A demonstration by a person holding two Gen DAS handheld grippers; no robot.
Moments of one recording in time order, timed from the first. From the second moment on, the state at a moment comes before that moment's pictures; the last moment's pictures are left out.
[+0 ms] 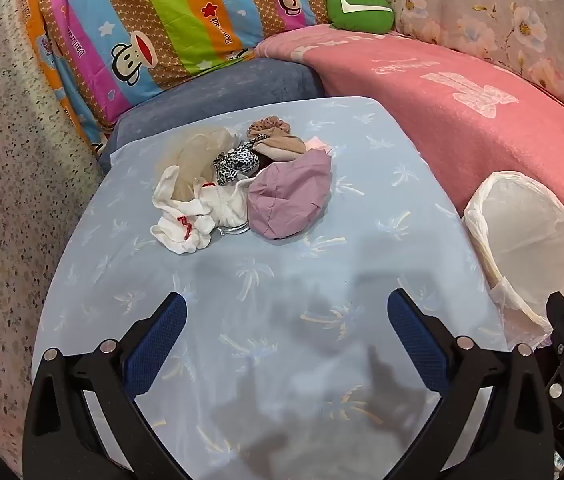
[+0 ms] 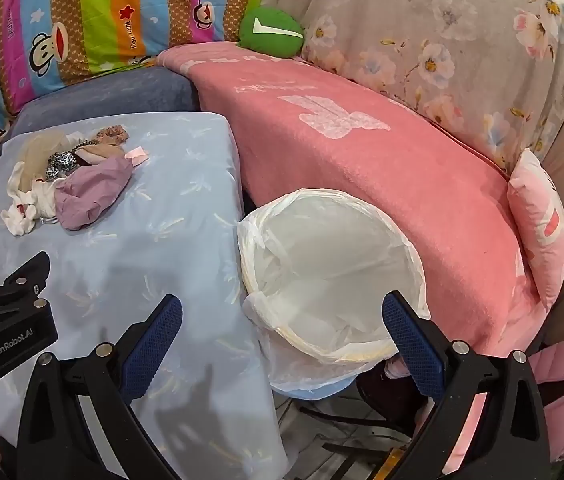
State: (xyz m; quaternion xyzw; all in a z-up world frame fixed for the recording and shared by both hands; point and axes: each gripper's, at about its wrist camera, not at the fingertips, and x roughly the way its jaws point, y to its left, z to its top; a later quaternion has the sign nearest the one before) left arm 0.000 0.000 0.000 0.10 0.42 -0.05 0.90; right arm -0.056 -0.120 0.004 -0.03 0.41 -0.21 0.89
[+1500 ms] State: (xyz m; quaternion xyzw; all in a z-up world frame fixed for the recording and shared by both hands) left arm -0.006 -0.014 0.008 0.10 0.41 -0.06 0.90; right arm -0.063 -0.126 0.011 -0.03 0.40 -0.22 0.89
